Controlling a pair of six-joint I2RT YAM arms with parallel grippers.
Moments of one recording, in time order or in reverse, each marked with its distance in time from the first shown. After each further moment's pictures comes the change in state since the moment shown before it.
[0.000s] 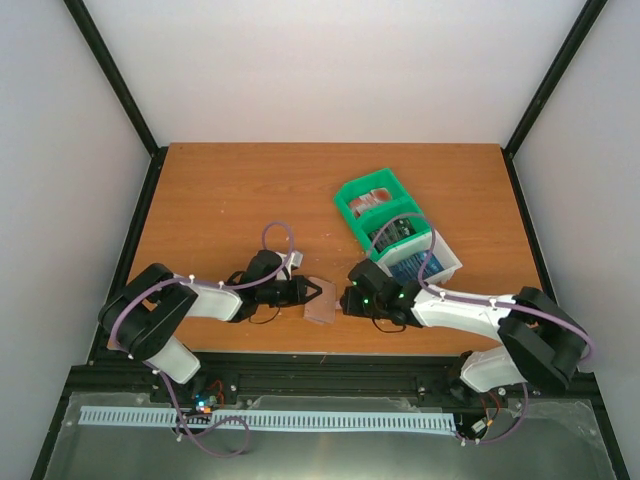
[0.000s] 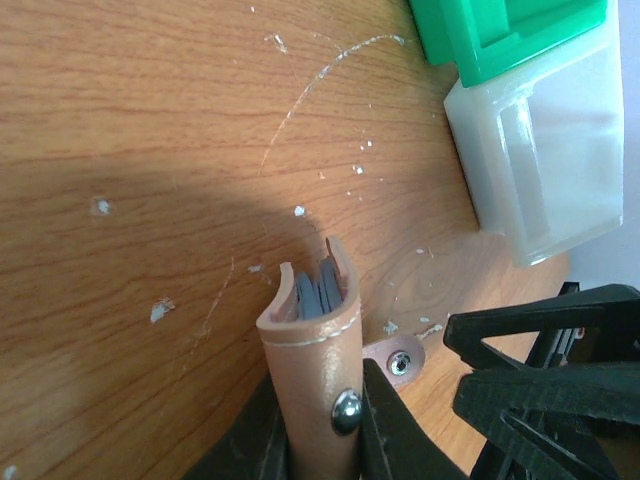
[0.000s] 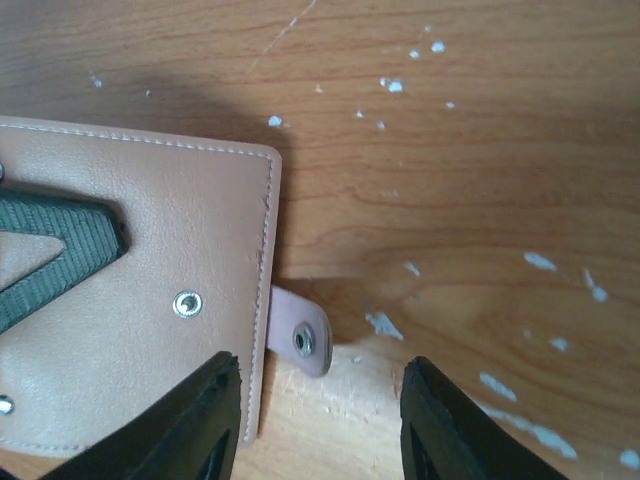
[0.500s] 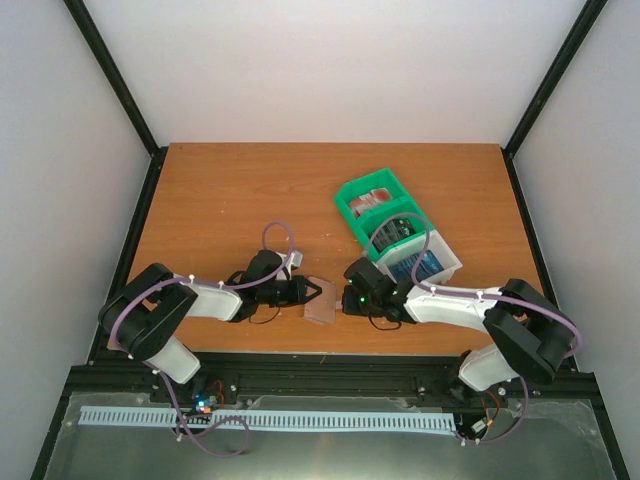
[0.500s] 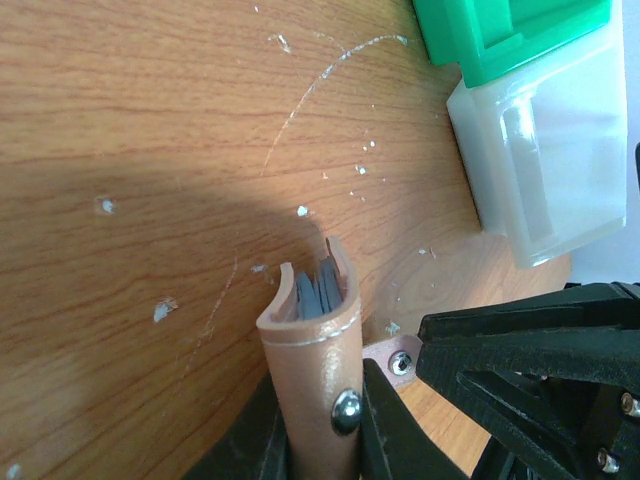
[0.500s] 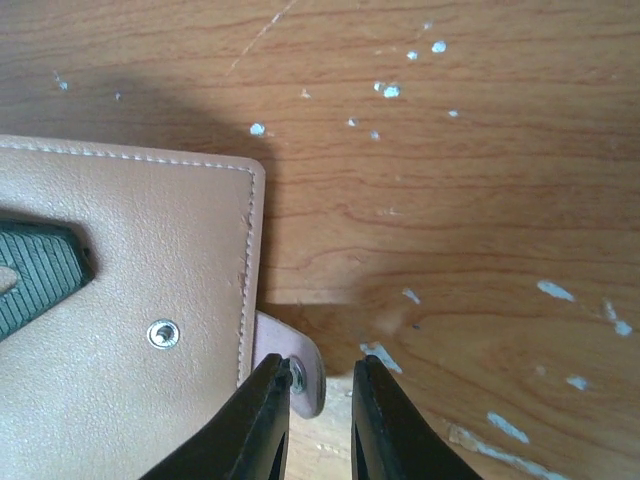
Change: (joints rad) left arm 0.000 0.000 0.002 -0.008 -0.006 0.000; right arm -0.010 0.099 0.043 0.013 0.003 -0.003
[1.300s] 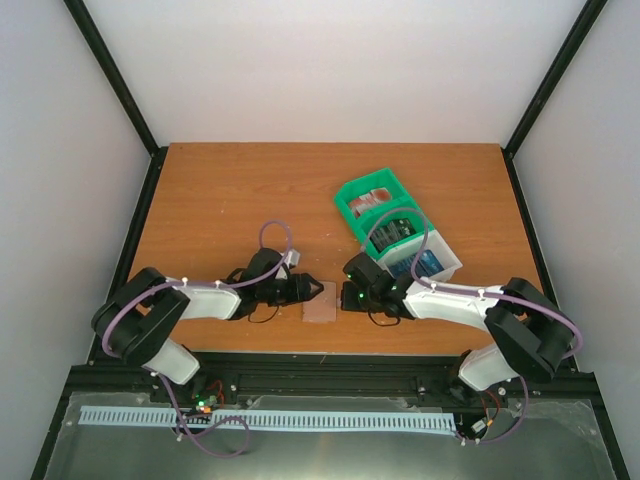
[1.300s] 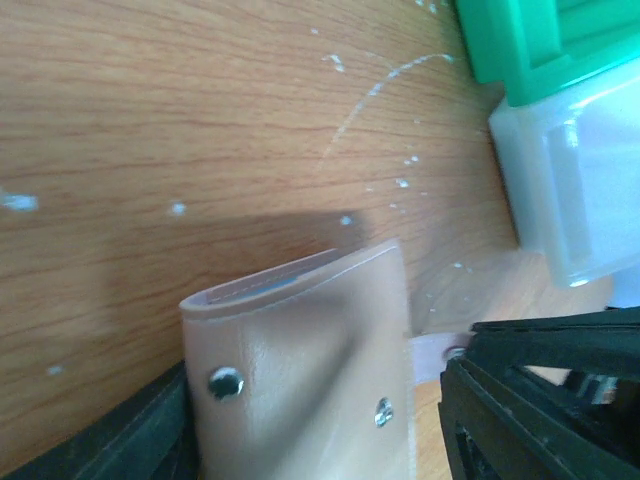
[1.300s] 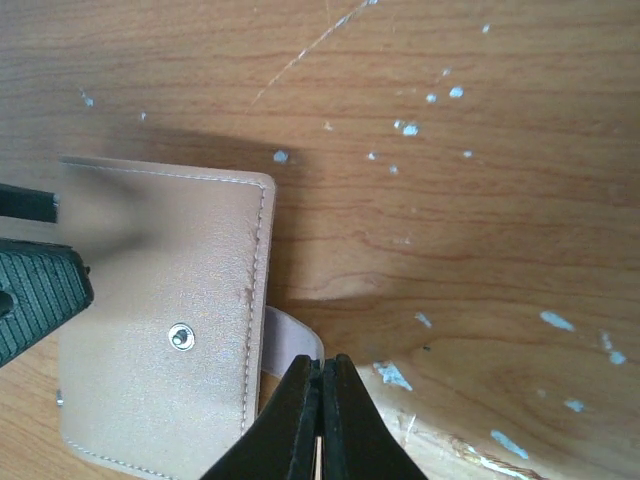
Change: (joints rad) left arm -0.002 -0.031 0.027 -0.110 -0.059 0.006; right arm -0.014 0.009 0.031 -0.010 -0.014 -0.038
